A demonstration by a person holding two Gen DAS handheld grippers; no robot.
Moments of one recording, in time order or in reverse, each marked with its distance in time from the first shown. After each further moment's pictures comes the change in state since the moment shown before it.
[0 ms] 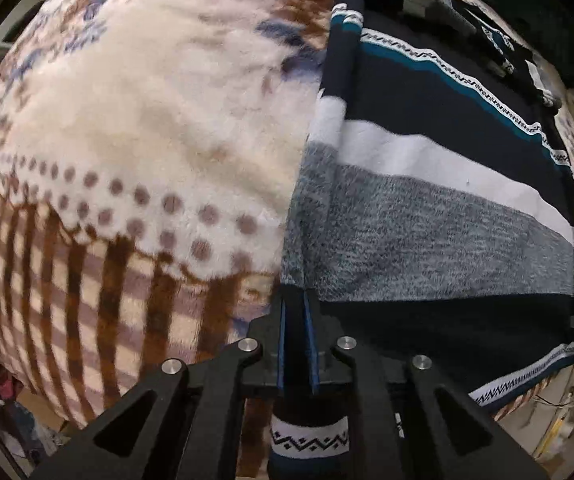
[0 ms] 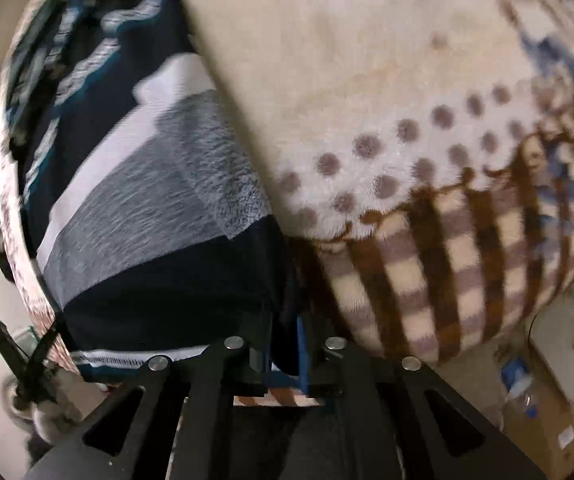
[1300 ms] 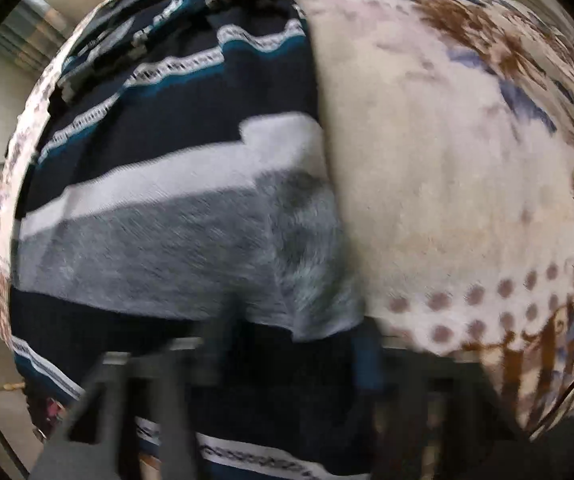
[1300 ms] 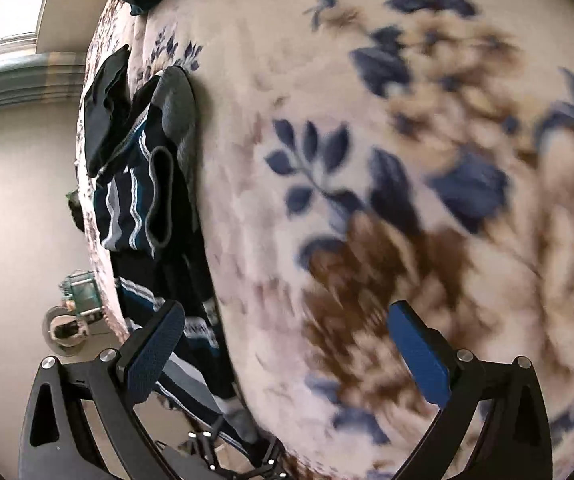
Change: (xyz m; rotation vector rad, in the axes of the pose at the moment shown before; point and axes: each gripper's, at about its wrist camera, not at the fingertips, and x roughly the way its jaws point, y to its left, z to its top) left arm 0.039 -0.423 -0.040 0.240 -0.081 0.261; right arm -0.133 -0.004 0.368 -0.332 0.066 0.301
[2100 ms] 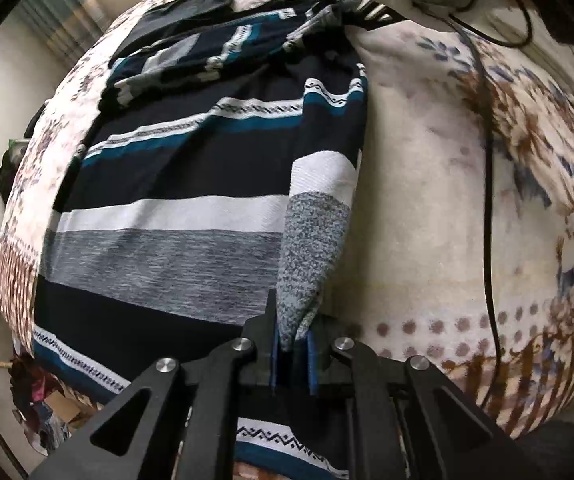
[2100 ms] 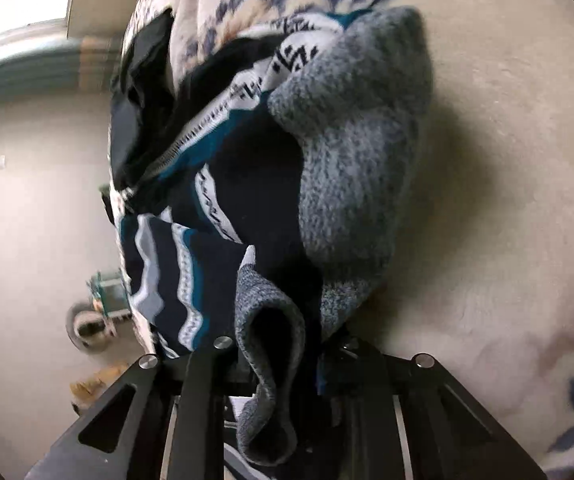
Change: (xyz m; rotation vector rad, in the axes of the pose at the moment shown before) left arm -0.047 0.048 0.008 -0.137 -0.085 -0.003; right arm 0.138 0.125 0.089 -0.059 -0.013 0.146
